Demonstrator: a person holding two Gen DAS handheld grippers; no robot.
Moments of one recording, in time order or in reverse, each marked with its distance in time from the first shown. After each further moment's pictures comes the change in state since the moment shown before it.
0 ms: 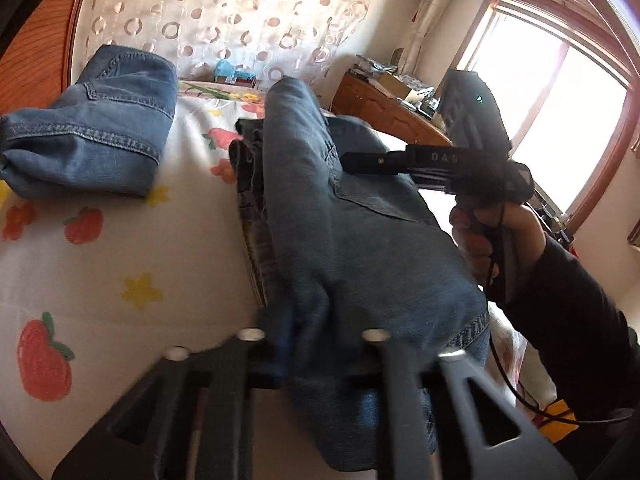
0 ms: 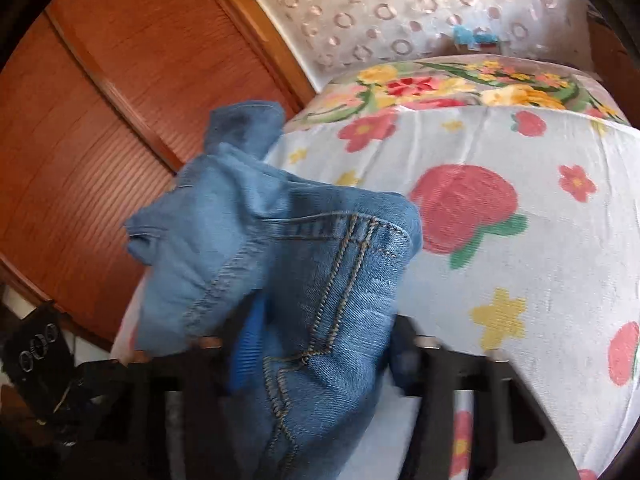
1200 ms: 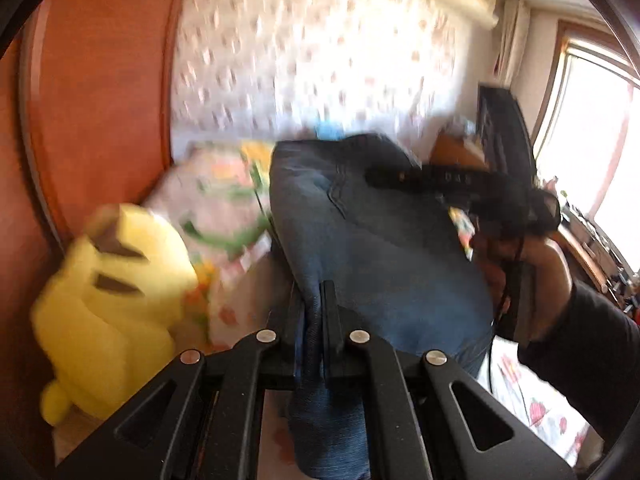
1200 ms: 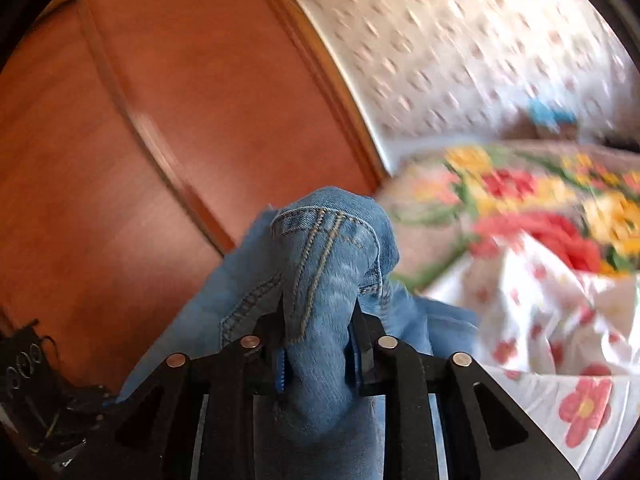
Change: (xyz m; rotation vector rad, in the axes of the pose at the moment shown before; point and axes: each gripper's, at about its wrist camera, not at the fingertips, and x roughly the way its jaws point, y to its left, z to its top) left arm -0.065 0.172 0.141 -0.065 -0.126 0.309; right arm 0.183 0.116 0.228 -0.101 -0.165 0.082
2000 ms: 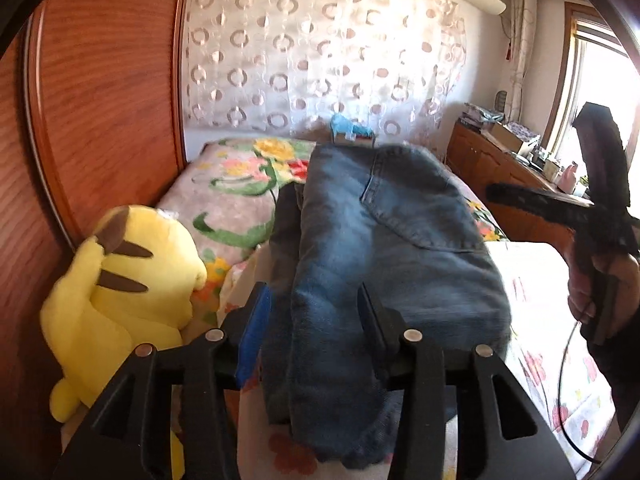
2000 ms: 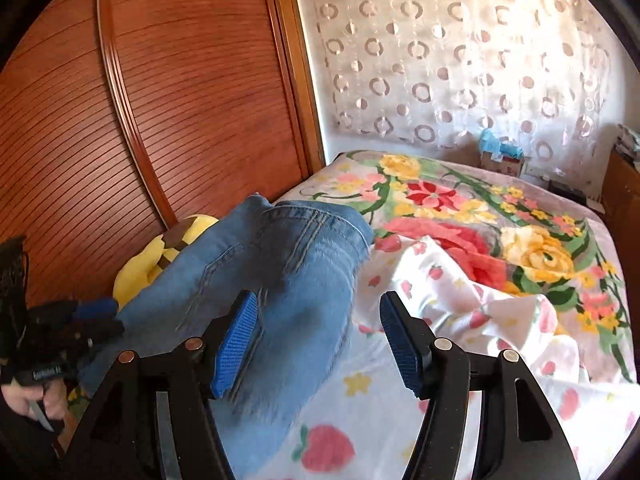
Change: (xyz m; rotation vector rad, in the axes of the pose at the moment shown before) left arm -0.002 -0.009 0.002 0.044 -0.049 0.108; right arm -0.094 0.034 -0.033 -0.208 0.012 -0.254
